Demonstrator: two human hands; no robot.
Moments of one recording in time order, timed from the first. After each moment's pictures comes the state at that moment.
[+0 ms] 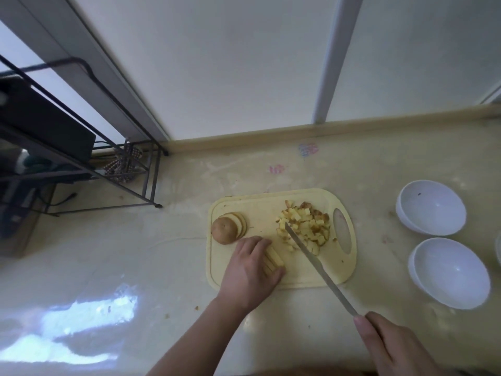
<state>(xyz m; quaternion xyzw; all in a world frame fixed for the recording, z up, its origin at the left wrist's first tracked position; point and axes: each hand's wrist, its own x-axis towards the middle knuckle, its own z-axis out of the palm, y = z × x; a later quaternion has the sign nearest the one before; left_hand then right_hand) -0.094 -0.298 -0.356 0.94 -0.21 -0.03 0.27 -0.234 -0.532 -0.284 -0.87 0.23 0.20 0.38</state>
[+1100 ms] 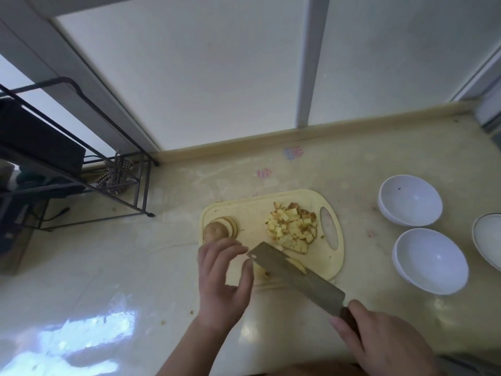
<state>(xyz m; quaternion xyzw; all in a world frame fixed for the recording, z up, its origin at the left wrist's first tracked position) -0.110 -0.292 -0.307 0.84 -0.21 0.20 0.45 -0.238 -0.534 -0.298 -0.98 0.06 0.13 0.15</state>
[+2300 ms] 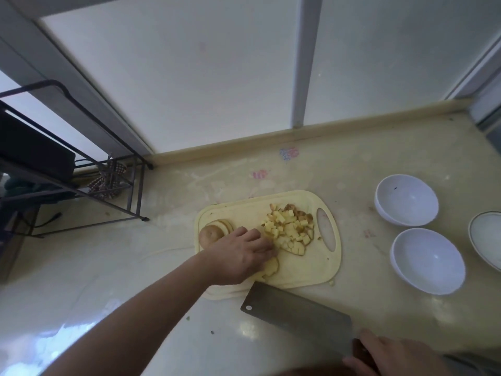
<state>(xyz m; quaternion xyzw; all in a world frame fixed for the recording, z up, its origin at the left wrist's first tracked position) -0.018 -0.295 -0.329 0.79 -0.61 -0.09 0.00 -0.266 -0.558 -0.331 -1.00 -0.01 0.02 0.07</state>
